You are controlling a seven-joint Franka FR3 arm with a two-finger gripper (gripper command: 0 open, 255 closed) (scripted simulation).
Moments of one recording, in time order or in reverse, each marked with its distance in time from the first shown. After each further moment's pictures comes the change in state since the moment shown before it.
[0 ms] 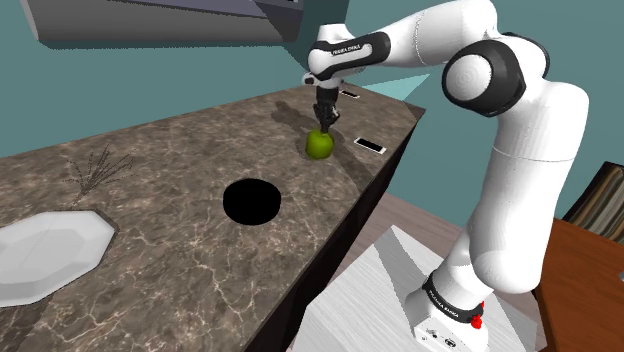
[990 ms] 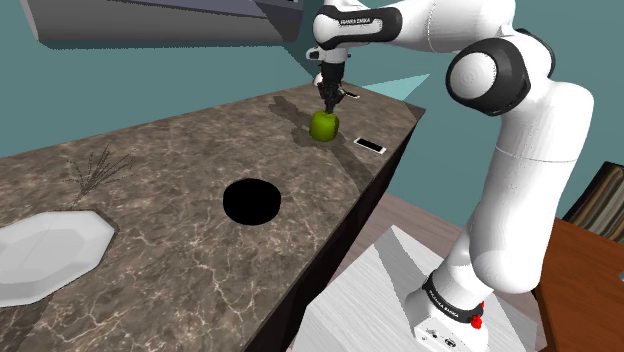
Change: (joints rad) arm -0.006 -0.020 -0.007 0.174 -0.005 -0.191 -0.019
